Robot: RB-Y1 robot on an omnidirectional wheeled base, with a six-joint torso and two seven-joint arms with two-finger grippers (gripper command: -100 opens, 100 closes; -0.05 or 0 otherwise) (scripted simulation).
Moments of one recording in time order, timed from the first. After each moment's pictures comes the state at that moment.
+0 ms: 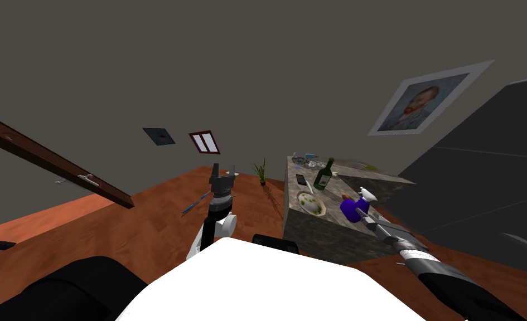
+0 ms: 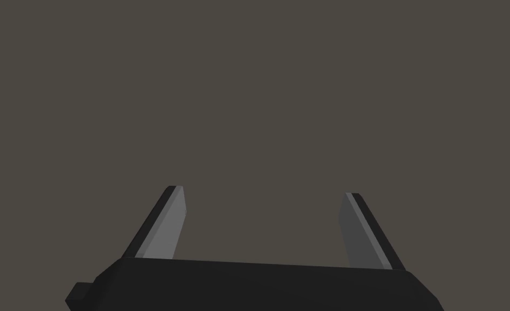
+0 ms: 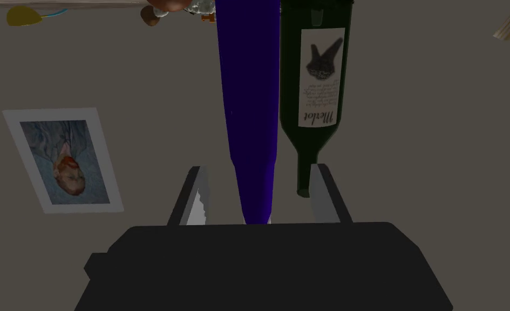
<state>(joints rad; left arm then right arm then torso) 0.47 0.02 -0.04 -2.32 -0.02 -0.65 0.16 0.70 -0.55 -0.31 -1.88 0.38 -0.13 0.50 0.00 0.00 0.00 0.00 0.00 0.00</state>
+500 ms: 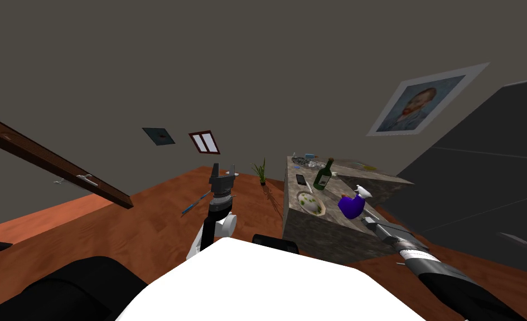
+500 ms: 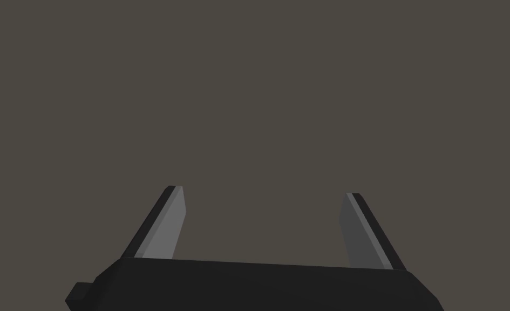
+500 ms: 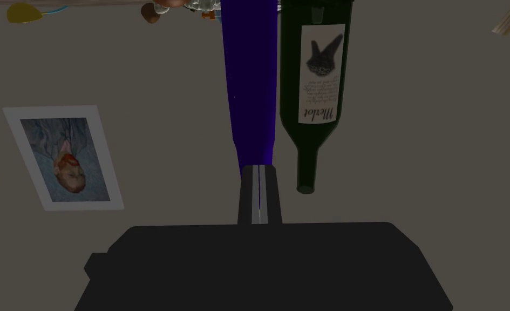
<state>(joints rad) 0.47 0.02 -0.04 -2.32 -0.02 -0.65 0.16 0.70 -0.55 -0.31 -1.88 0.38 -0.13 0.50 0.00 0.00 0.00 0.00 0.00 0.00</state>
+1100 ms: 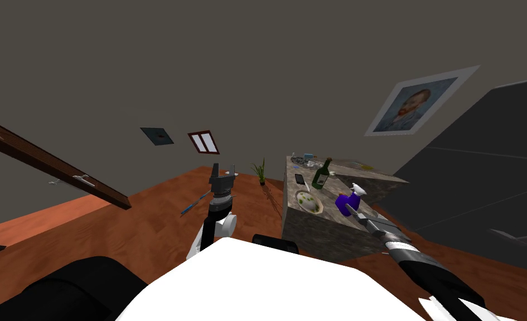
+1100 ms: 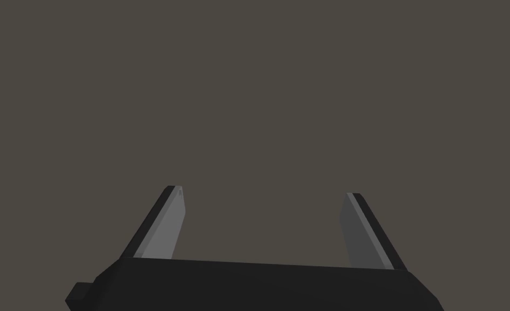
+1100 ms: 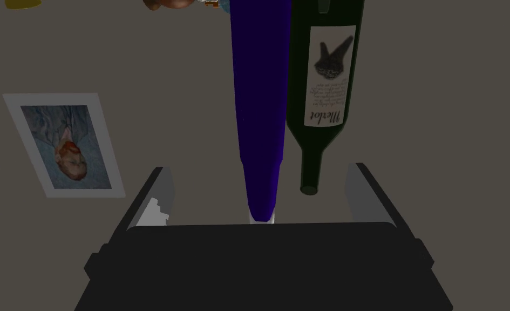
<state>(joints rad) 0.47 0.02 -0.04 -2.32 -0.02 -0.65 0.16 0.59 -0.47 -0.31 -1.78 0.42 -0.19 0.56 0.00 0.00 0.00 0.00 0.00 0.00</state>
